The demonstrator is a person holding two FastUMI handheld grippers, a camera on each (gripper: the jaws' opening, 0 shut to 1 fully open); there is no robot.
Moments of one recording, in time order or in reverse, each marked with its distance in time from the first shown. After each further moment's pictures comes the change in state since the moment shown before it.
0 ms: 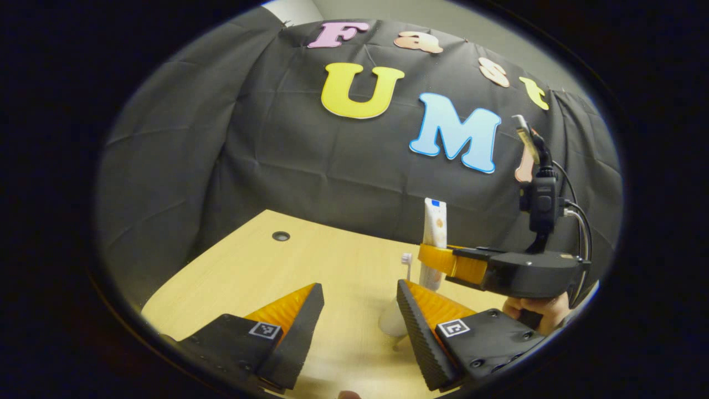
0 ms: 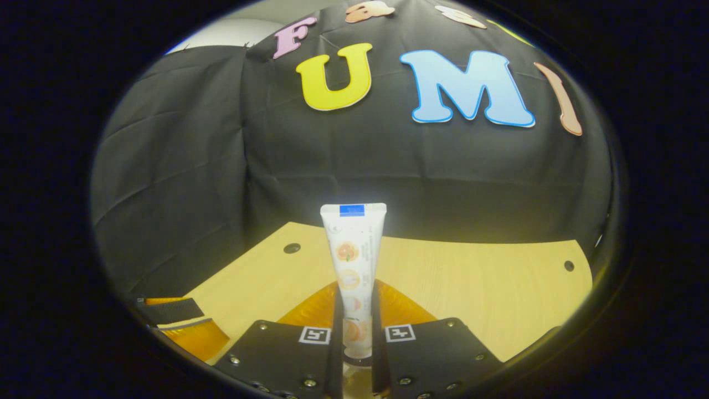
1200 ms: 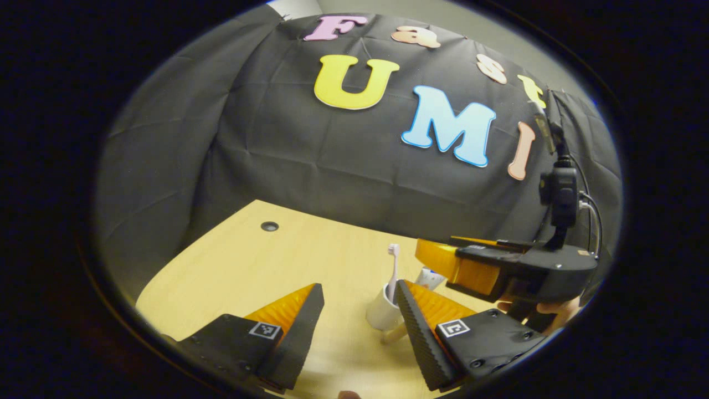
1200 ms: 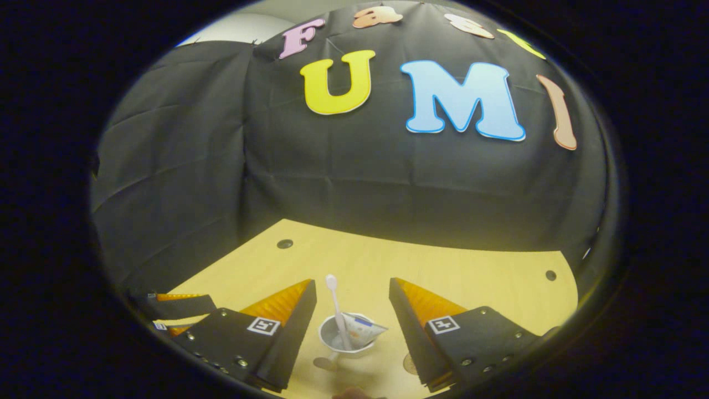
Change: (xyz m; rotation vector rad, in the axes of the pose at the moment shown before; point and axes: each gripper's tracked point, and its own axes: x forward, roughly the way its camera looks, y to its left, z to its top) left arm 0.010 -0.033 -0.016 -0.010 0.059 -0.051; right arm -0.048 -0.022 0.018 -0.037 -0.041 -0.046
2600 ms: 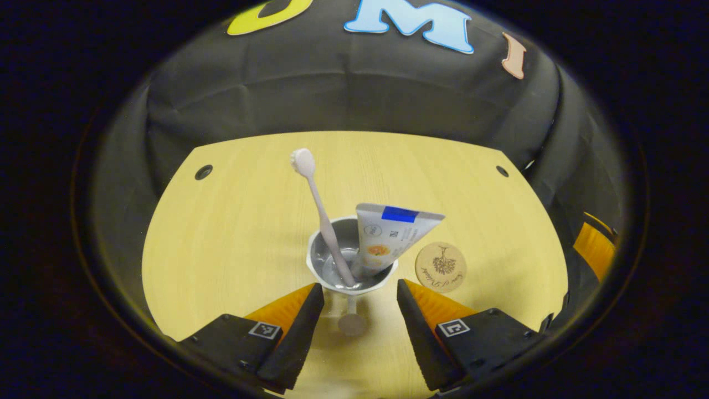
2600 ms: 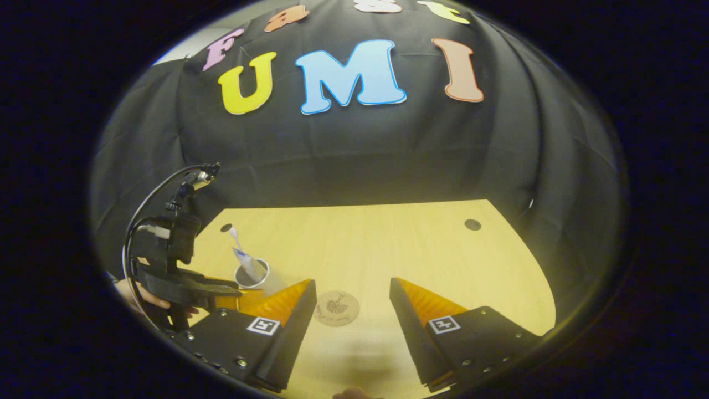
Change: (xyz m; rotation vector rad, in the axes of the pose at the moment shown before) left arm 0.120 -0.073 -0.125 0.184 0.638 0.005; right arm -0.129 -0.163 -0.075 0.206 0.172 -0.237
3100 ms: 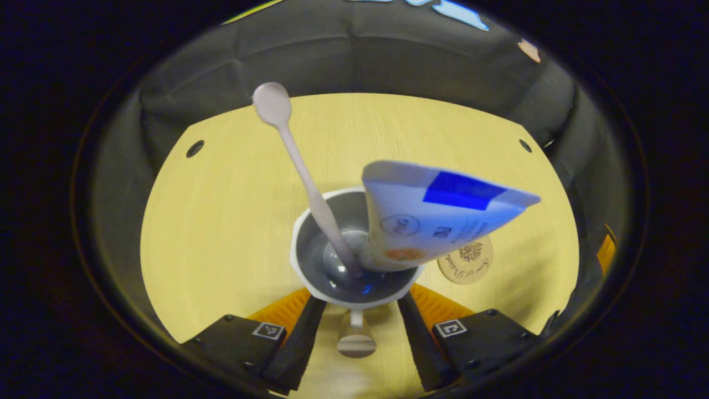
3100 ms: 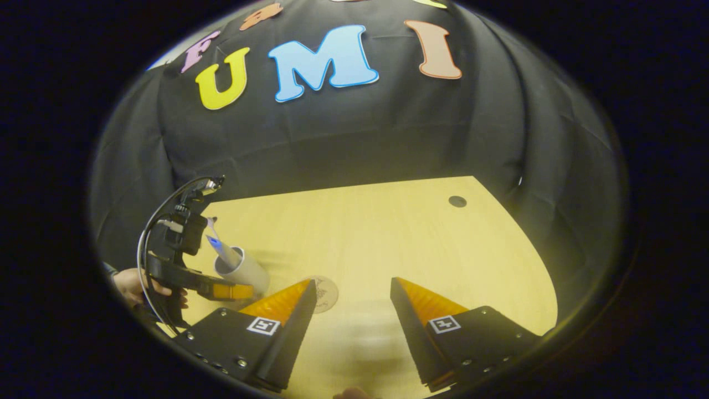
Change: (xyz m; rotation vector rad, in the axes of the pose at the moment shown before) left arm 0.038 0.015 -0.019 -0.008 0.156 0.062; right arm 0.004 -0.037 -0.026 0.055 0.082 -0.040
